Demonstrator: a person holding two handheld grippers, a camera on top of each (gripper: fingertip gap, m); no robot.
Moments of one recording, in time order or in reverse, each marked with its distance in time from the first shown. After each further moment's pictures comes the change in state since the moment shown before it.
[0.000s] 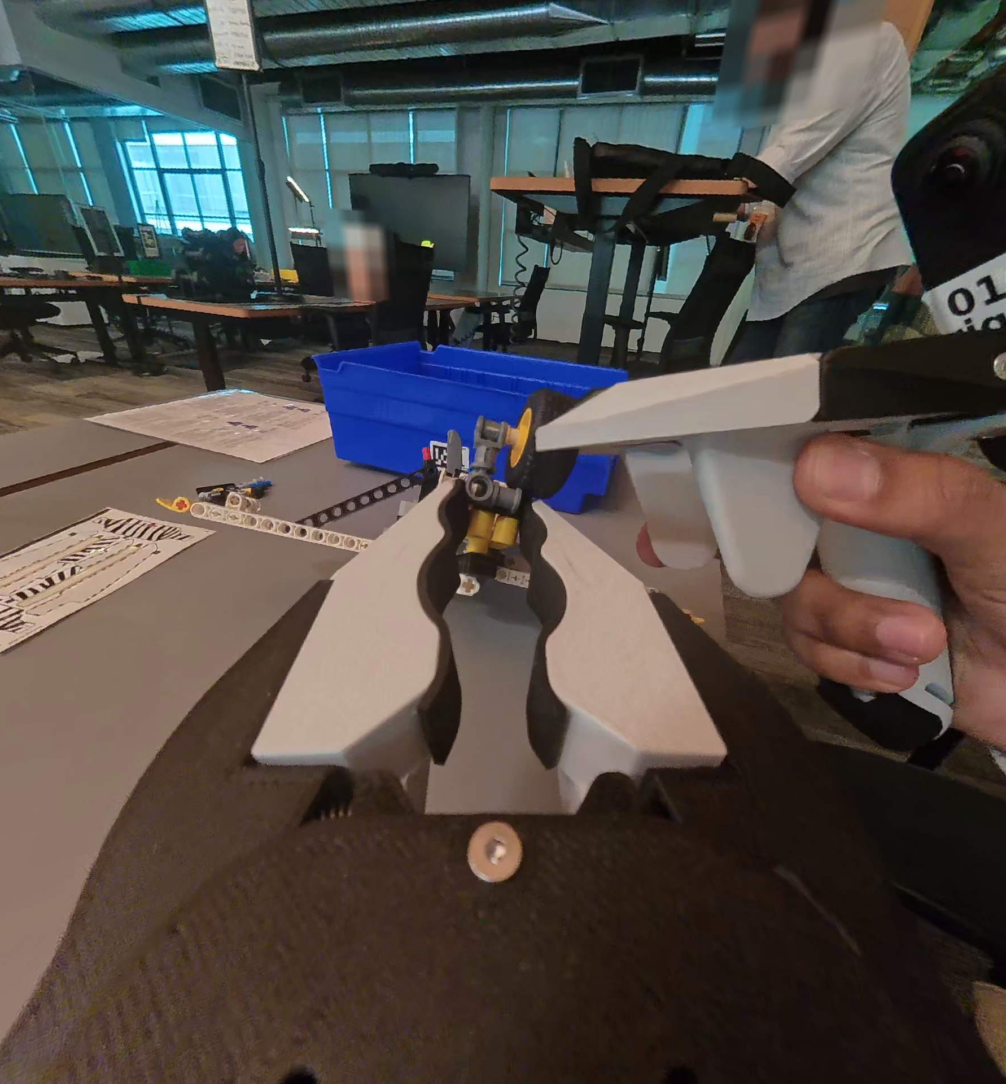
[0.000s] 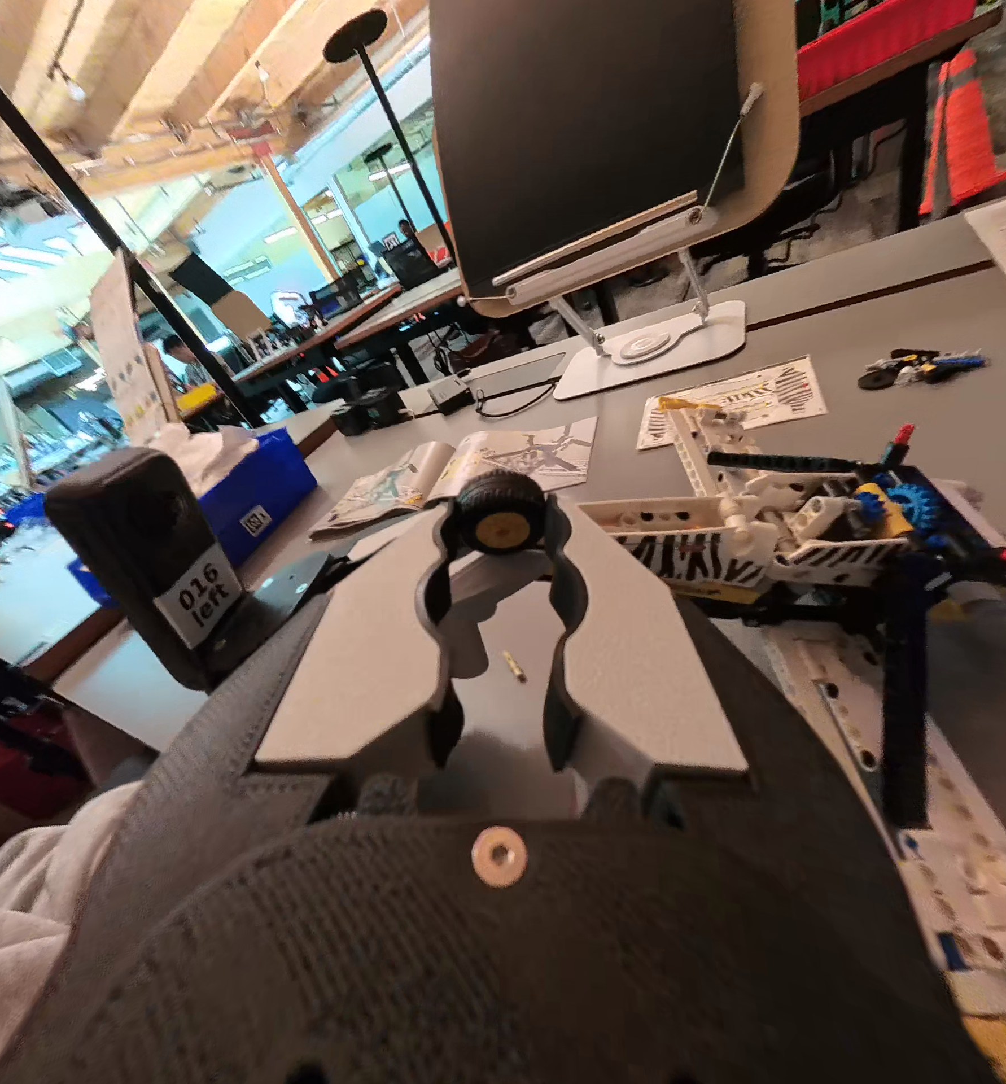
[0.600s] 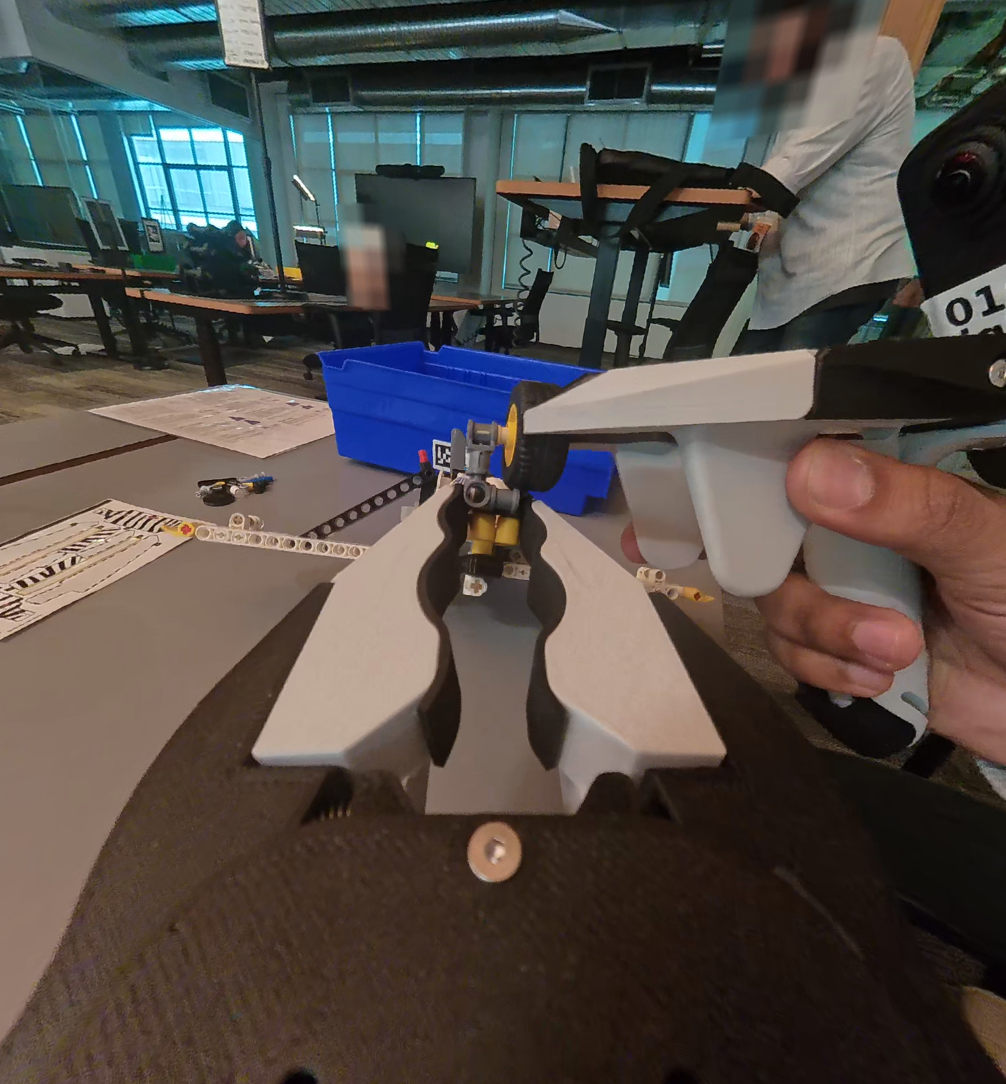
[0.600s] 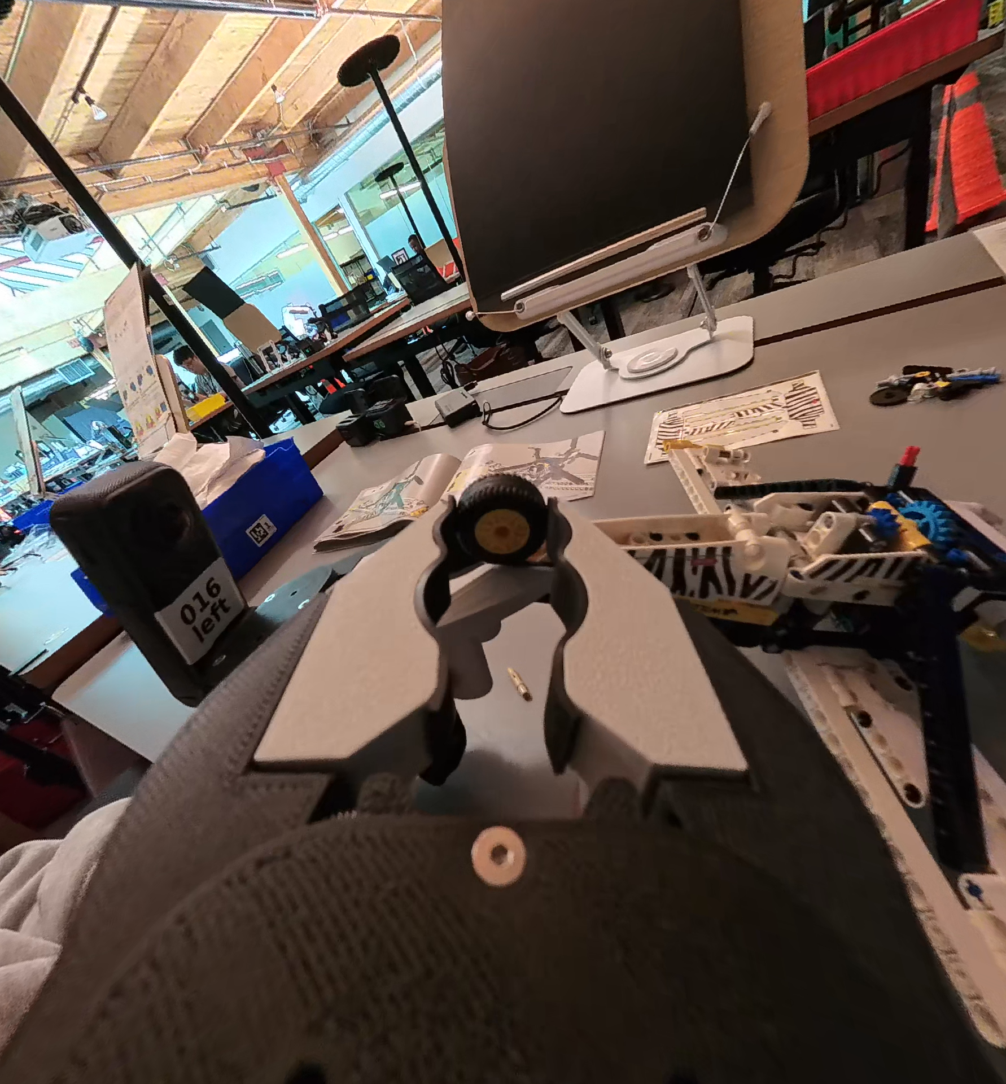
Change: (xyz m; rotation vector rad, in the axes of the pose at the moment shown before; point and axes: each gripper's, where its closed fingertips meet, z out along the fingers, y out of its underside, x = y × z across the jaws) left arm -0.002 0.000 -0.002 0.005 -0.007 -0.022; right arm -0.004 -0.003 0.007 0.025 -0.013 -0.006
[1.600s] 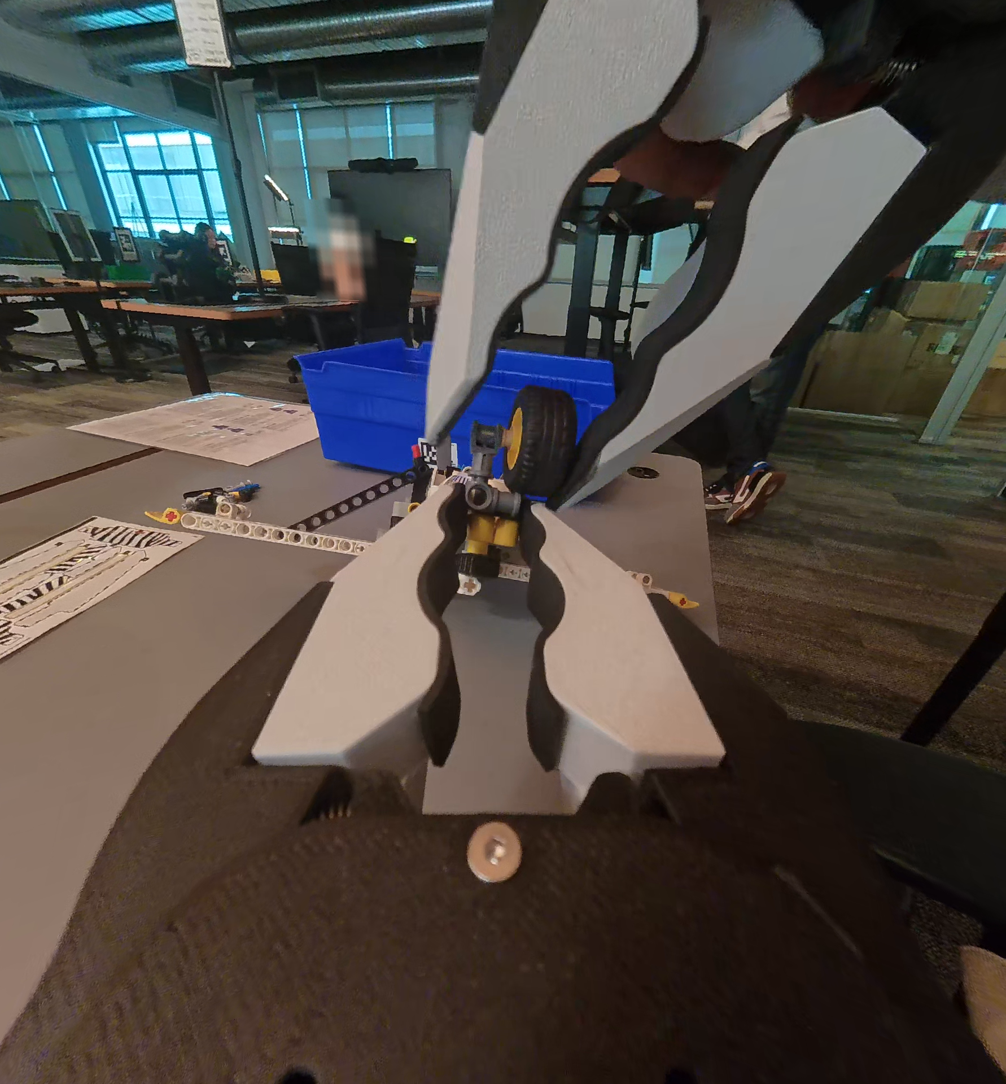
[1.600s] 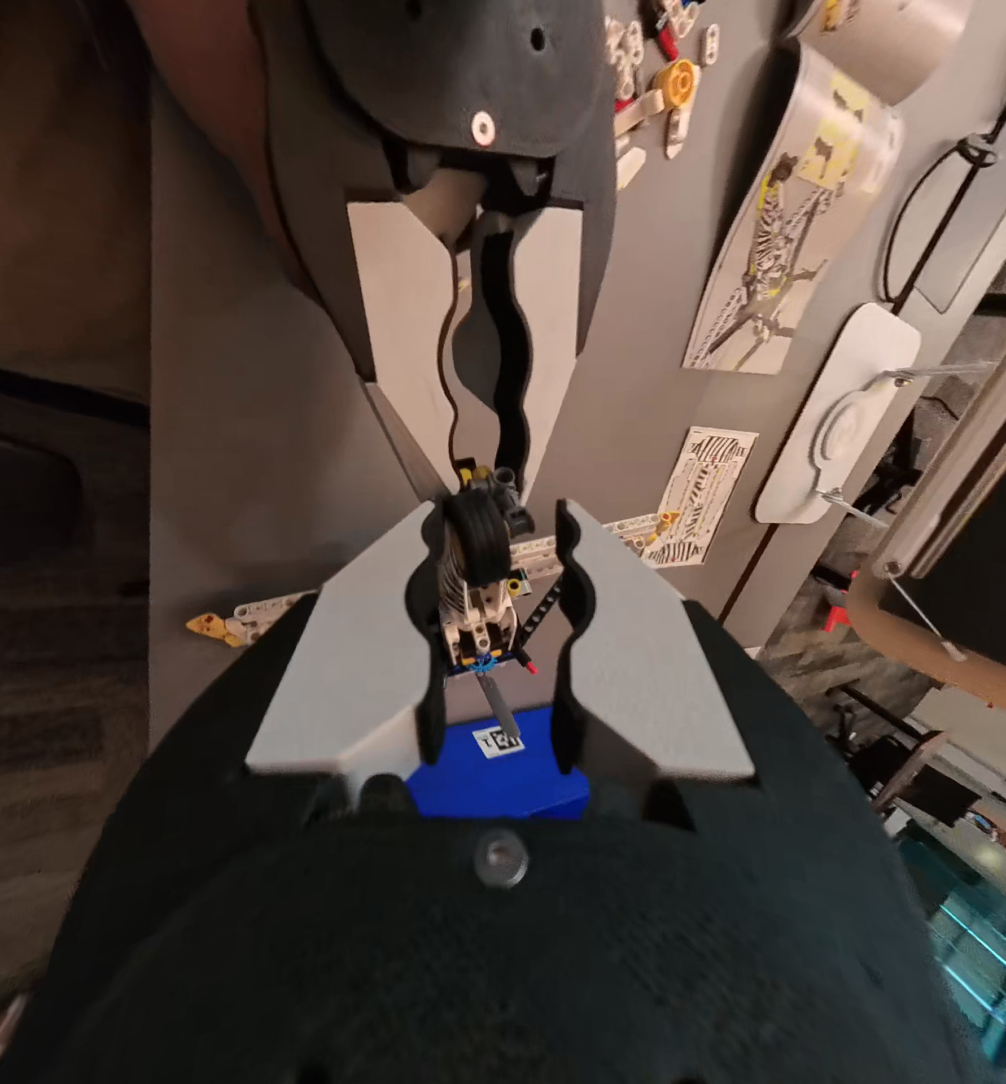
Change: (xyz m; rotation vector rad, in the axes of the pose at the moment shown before) left arm 0.008 0.001 0.000 -0.015 0.037 0.044; right arm -0.003 0.023 -0.003 -1.074 -0.547 -1.695
